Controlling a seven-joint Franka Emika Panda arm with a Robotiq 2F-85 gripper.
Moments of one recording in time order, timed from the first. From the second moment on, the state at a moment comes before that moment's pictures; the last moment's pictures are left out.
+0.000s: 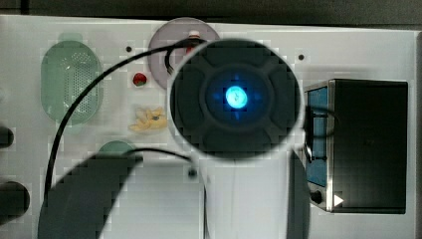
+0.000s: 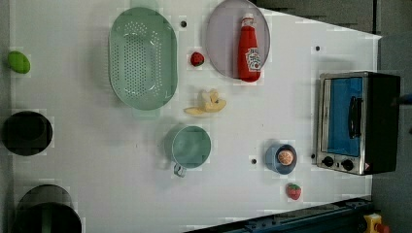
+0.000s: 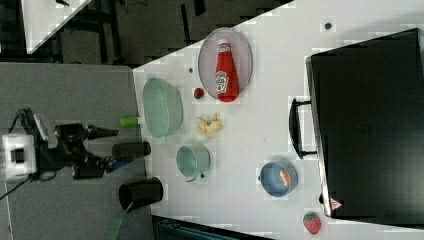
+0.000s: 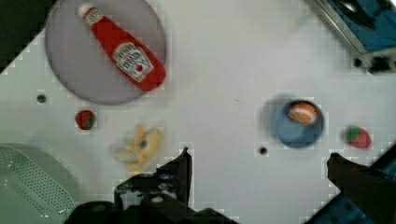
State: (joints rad) arm -0.09 -0.13 0.10 -1.74 0.01 0.03 -0.02
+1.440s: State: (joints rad) arm -0.01 0.60 0.12 -1.76 -0.12 0.77 -0.53
